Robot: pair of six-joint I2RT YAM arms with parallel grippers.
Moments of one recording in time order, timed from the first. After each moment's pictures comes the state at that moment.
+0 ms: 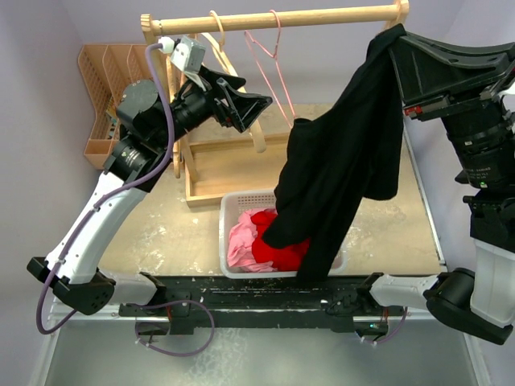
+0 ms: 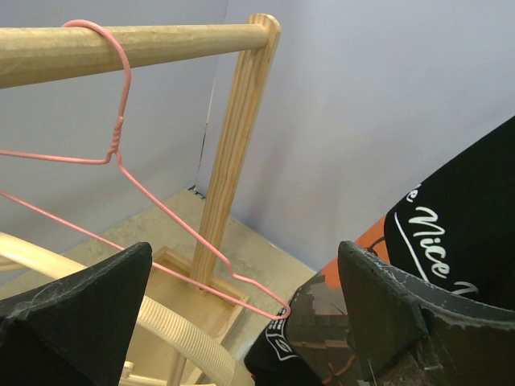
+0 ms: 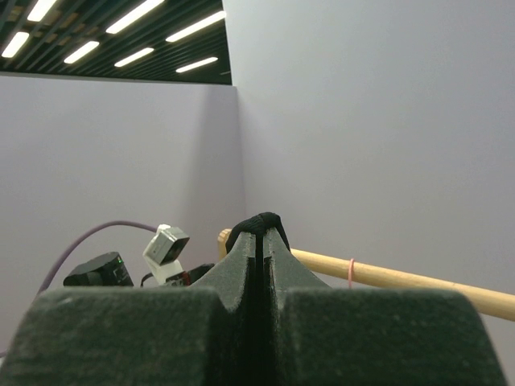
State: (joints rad) left arm -0.59 1.33 1.72 -0.14 0.32 -0.36; right arm 0.71 1.23 2.26 -0.35 0.01 0.10
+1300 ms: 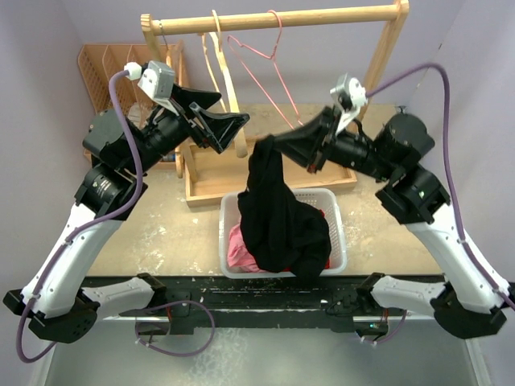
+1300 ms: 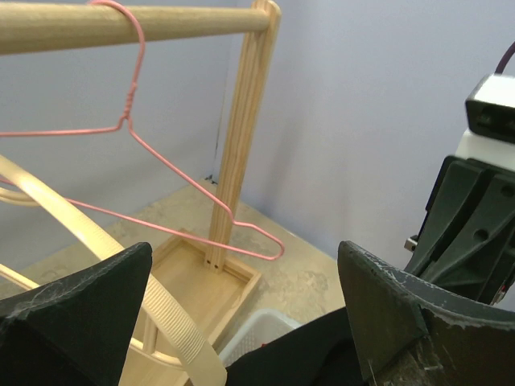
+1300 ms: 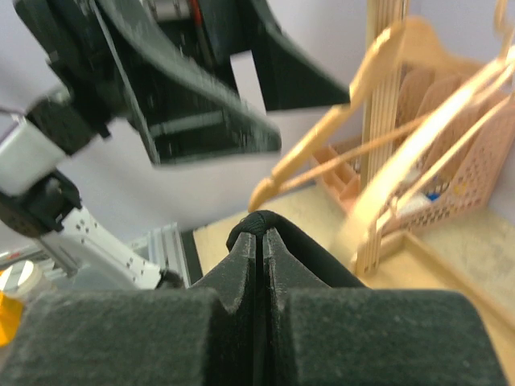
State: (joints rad) left arm -0.59 1.12 1.57 -0.19 0.27 -0.30; right arm 0.71 1.06 1.50 -0.31 -0.46 0.24
